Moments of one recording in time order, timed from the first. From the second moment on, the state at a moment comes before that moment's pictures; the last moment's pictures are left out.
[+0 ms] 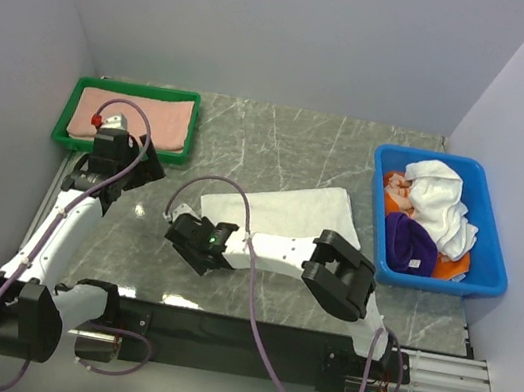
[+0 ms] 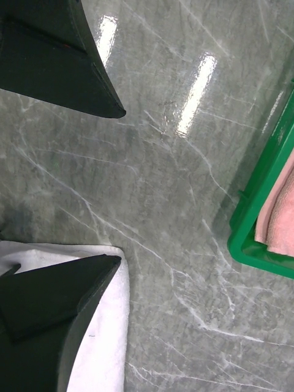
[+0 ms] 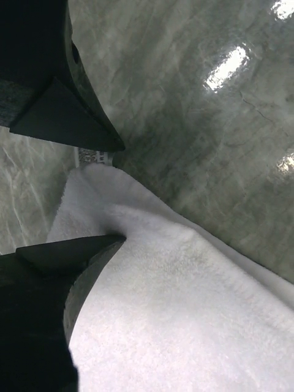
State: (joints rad) left arm -0.03 1.06 0.82 -0.43 -0.09 -0.51; right arm 1.24 2.07 1.48 -0.54 0.36 0.20
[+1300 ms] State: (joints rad) left arm -0.27 1.36 0.57 0.05 0.38 -0.96; right arm 1.00 1.75 1.09 -0.09 -0.01 0.34
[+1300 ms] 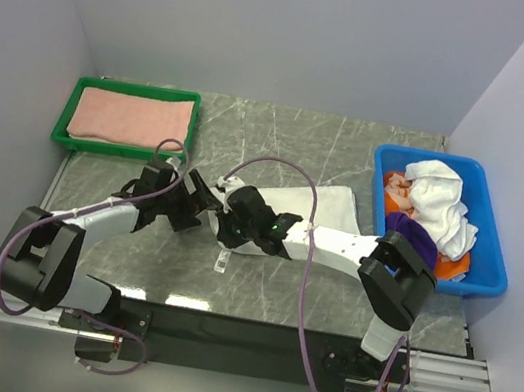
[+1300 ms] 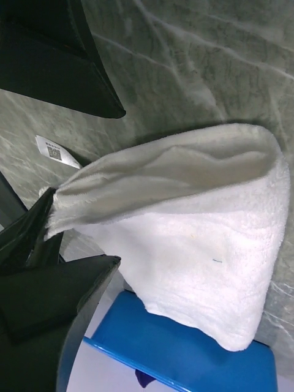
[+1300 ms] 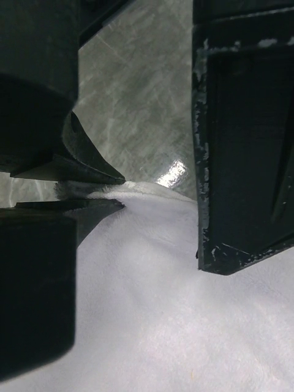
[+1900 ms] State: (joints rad) left arm -0.33 1.50 0.49 0.34 0.34 -1.17; right arm 1.00 1.75 1.07 -0.04 -0.03 0.38
